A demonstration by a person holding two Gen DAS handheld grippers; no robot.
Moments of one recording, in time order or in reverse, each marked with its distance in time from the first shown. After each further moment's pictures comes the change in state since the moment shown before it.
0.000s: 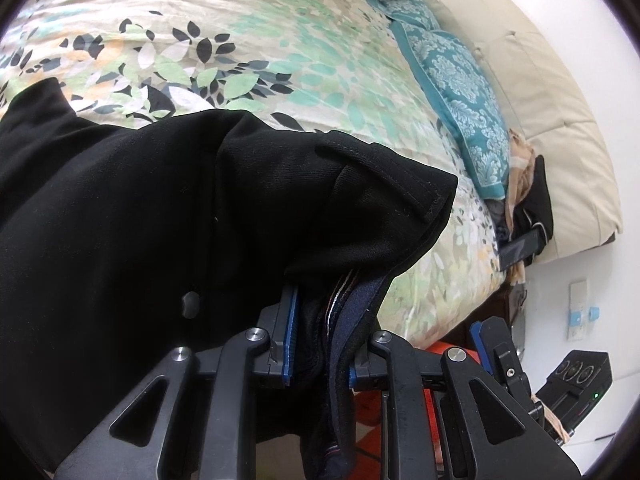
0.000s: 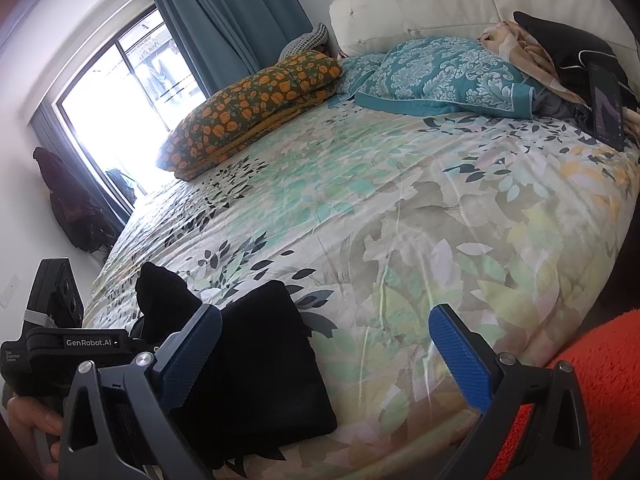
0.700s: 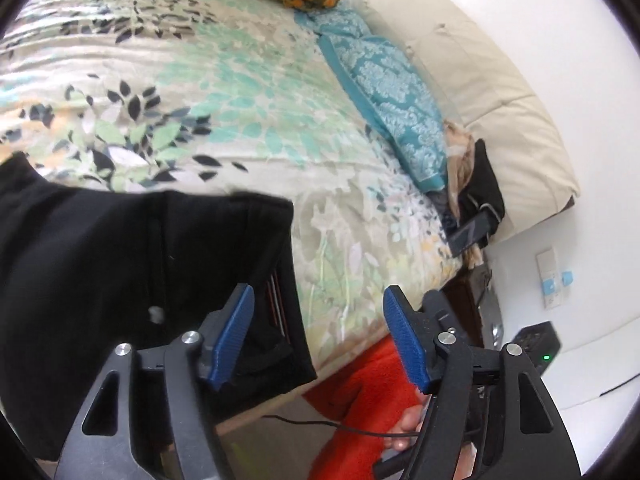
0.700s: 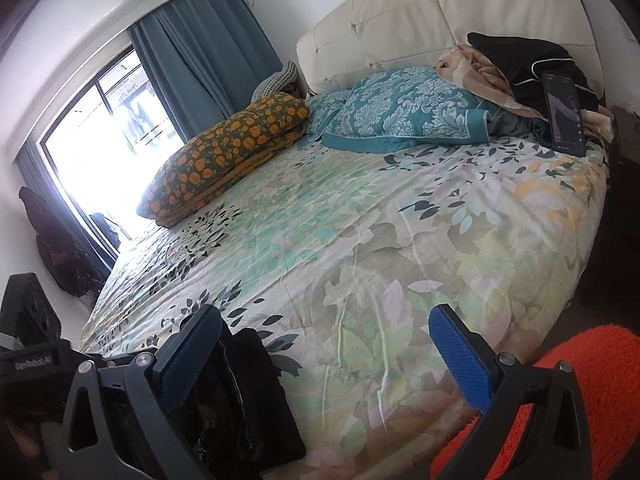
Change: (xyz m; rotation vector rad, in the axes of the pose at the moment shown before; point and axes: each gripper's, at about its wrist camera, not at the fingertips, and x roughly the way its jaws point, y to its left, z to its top) left arm -0.062 -0.041 0.001 0.149 -0.102 -0.132; right arm -0.022 -0.037 0.015 0.120 -0.086 0.011
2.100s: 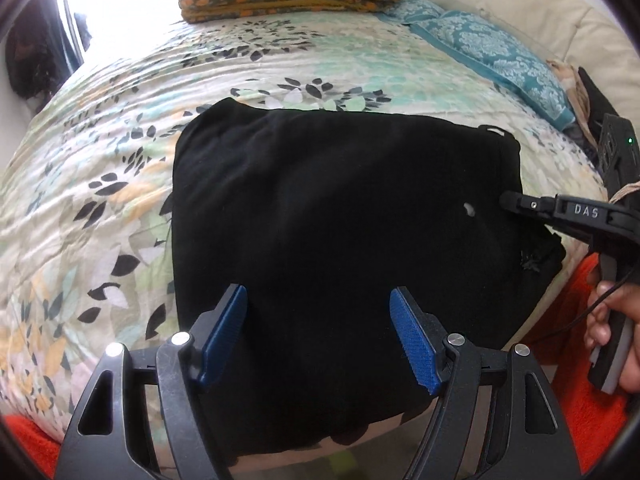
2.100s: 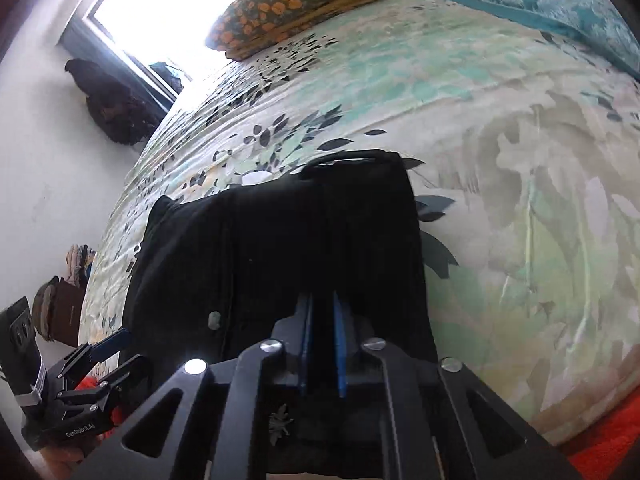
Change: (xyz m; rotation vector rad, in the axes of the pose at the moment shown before) left arm -0.023 0.102 -0.093 0.258 -0.048 0.569; right arm 0.115 0.059 -0.067 -0.168 0.506 0.202
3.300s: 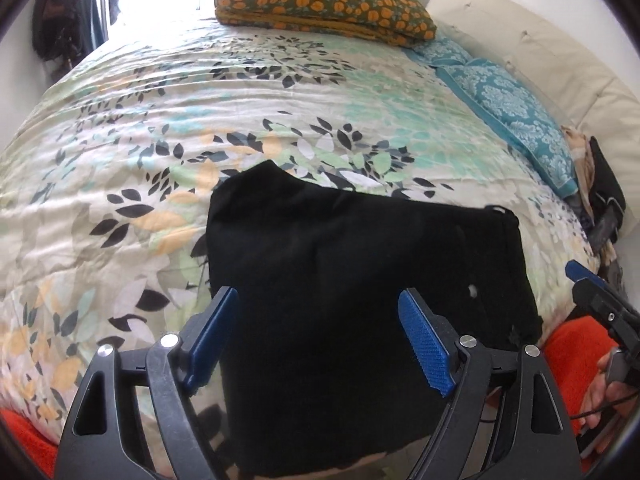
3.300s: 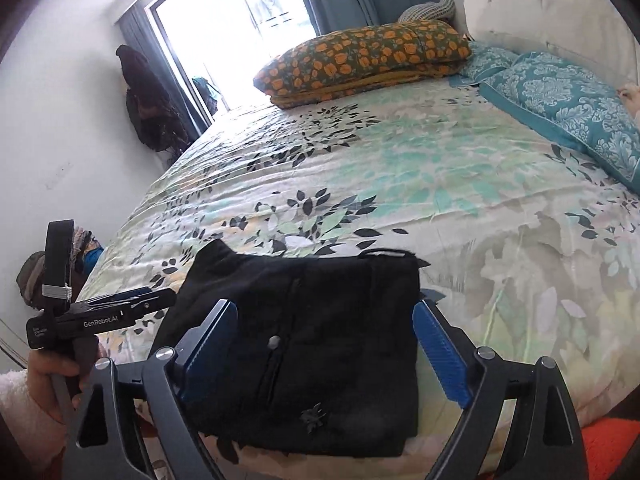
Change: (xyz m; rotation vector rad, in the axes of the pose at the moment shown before) left arm -0.020 0.035 0.035 -0.158 -0.046 -0.063; right arm -0.072 0.084 -0.011 -0.310 -0.131 -0.013
